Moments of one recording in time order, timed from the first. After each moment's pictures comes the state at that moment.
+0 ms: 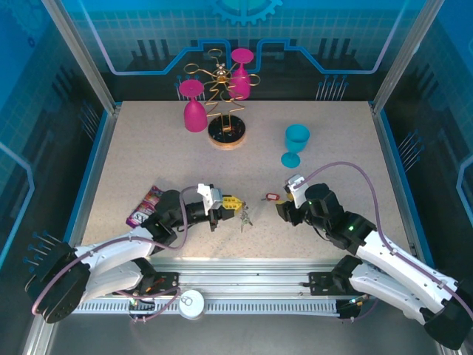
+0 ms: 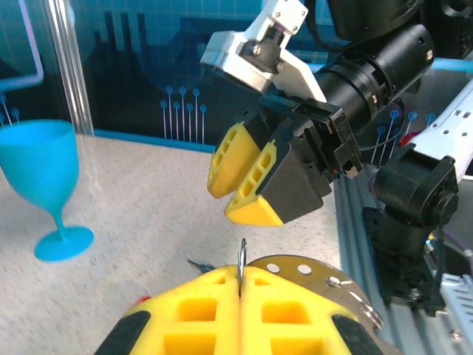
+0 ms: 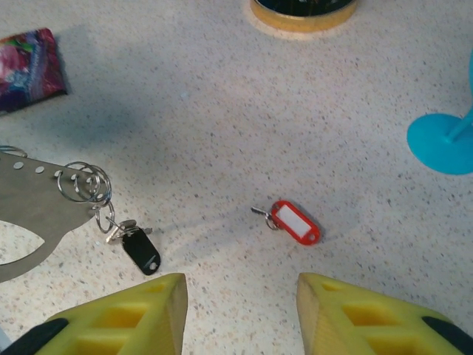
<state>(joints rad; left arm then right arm) -0.69 1.06 0.32 0.72 0.58 -0.06 0.71 0.77 0.58 -0.44 0.07 0.12</state>
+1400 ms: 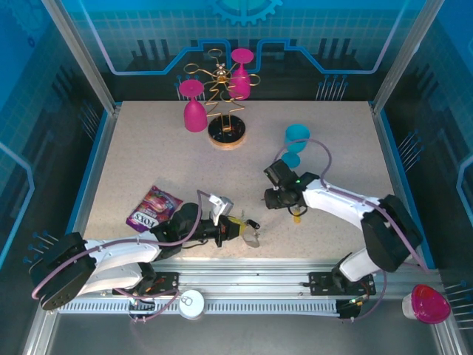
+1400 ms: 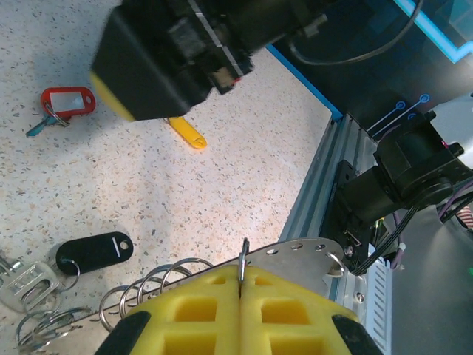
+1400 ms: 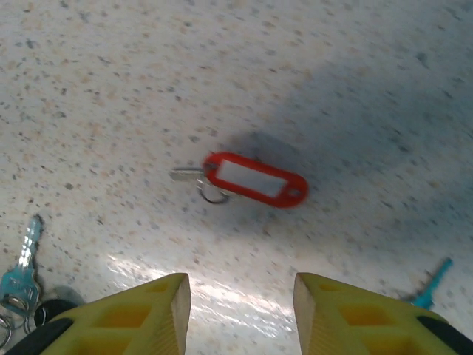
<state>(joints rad) -0.87 1.12 0.27 0.51 0.38 -0.51 0.67 1.54 0.95 -0.59 0.11 0.43</state>
